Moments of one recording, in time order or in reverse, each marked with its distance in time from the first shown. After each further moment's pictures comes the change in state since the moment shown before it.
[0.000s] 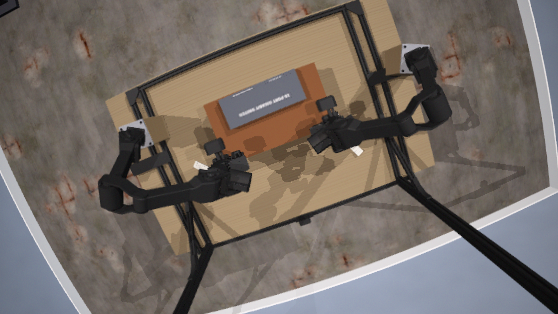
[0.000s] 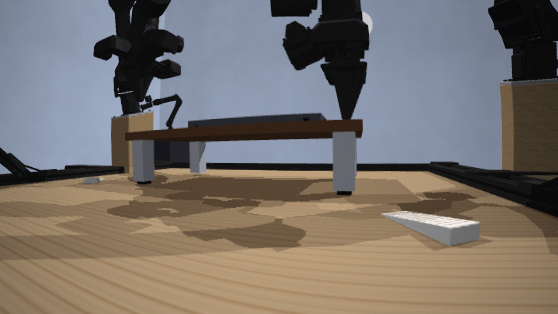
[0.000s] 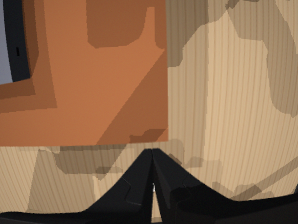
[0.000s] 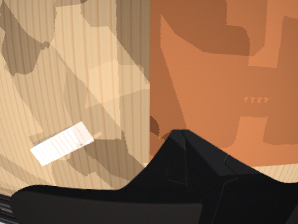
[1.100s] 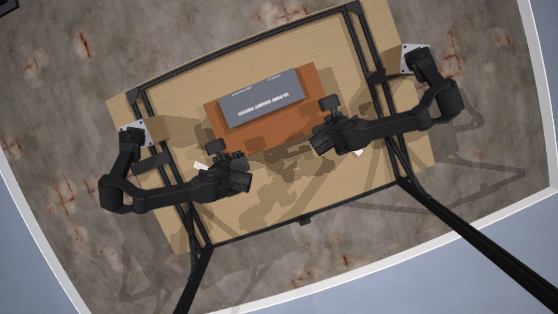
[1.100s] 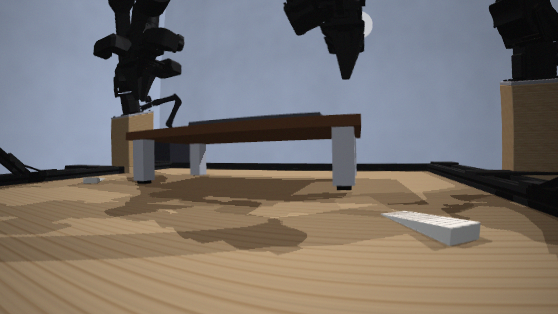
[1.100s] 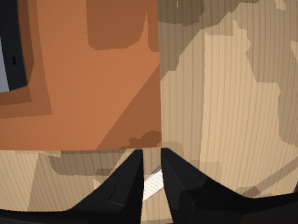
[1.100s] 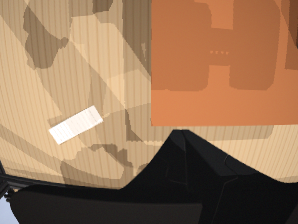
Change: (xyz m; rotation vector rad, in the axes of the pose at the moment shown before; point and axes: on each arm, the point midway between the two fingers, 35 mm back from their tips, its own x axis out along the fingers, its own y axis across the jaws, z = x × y) left arm -0.001 -0.002 0.003 0.007 -0.012 -0.006; right arm -0.059 -0.004 -0.001 0.004 0.000 -0.006
